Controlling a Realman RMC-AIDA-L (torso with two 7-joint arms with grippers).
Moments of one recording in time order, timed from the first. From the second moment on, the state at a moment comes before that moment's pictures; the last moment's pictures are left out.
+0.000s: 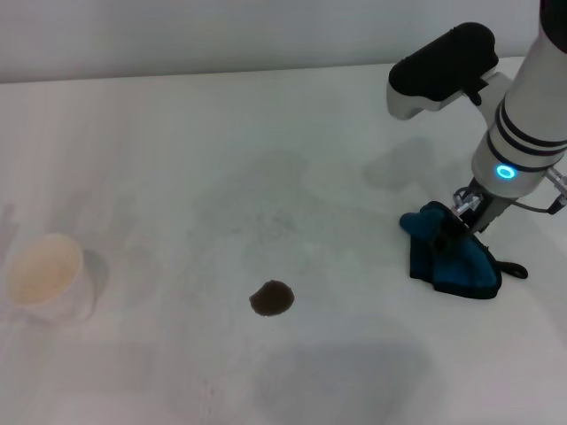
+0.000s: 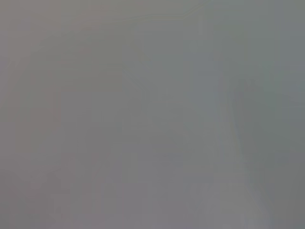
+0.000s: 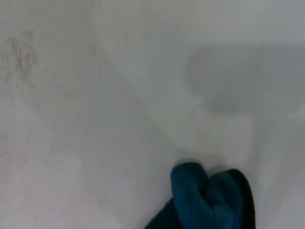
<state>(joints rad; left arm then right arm) -0.30 -2.07 2.83 -0.05 -1.33 1.59 -0.03 0.69 2.02 -1.65 -1.14 0.34 1.53 -0.07</state>
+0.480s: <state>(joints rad) -0.30 -2.07 2.83 -0.06 -1.33 1.59 -0.03 0.70 2.02 -1.69 -1.11 0.35 1.53 -0.07</state>
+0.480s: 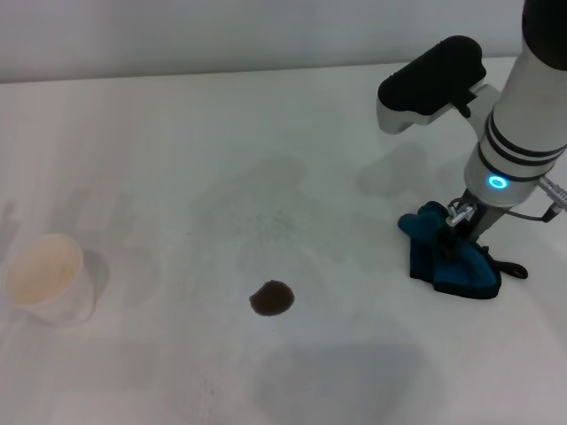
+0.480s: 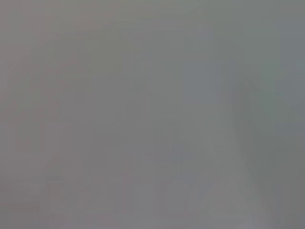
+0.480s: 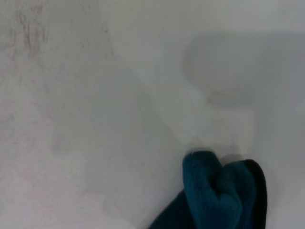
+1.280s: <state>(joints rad) -0.31 -2.07 2.83 -0.06 -1.33 1.59 -0.03 0.71 2.03 -1.79 -1.11 0.43 1.48 -0.08</state>
